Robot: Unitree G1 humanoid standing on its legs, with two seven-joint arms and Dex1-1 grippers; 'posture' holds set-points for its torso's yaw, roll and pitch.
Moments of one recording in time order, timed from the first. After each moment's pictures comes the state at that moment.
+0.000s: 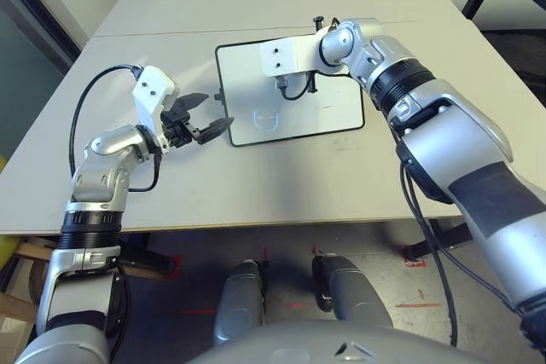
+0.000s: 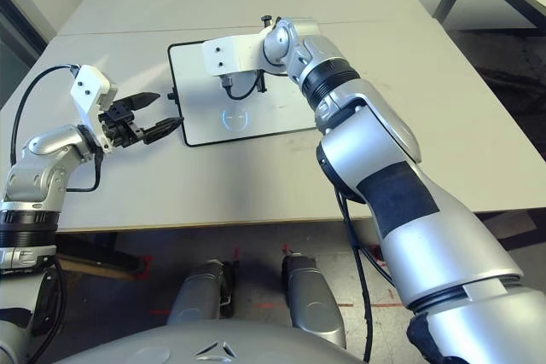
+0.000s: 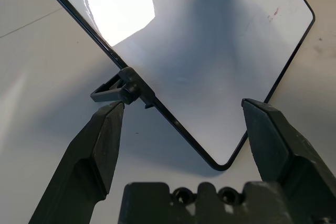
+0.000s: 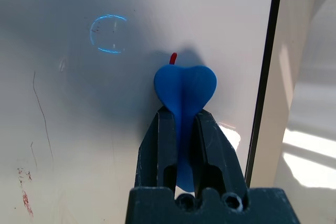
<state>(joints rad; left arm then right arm) -0.38 0.64 0.12 0.09 -0.33 0.36 -0.86 -1.47 -0.13 0.50 1.26 -0.60 -0.11 0.73</state>
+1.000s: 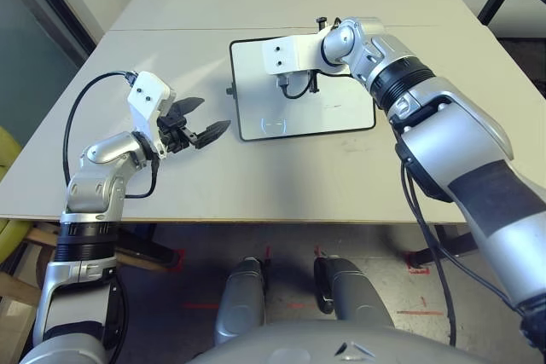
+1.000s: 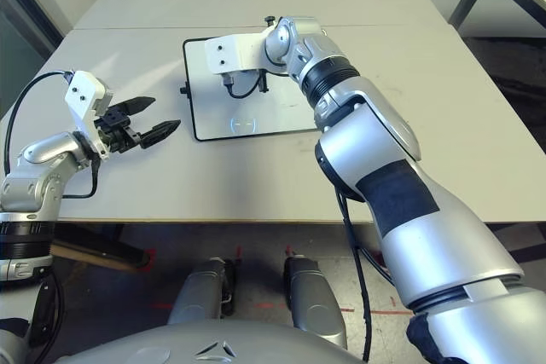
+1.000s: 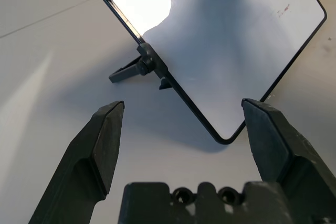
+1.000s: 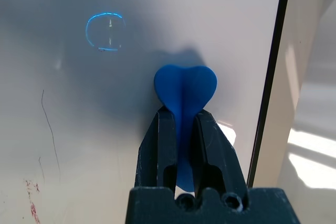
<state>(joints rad) -0.38 0.63 0.14 0.06 -0.35 0.38 -0.84 -1.49 -0.16 0.50 1.30 -0.60 -0.06 0.75</state>
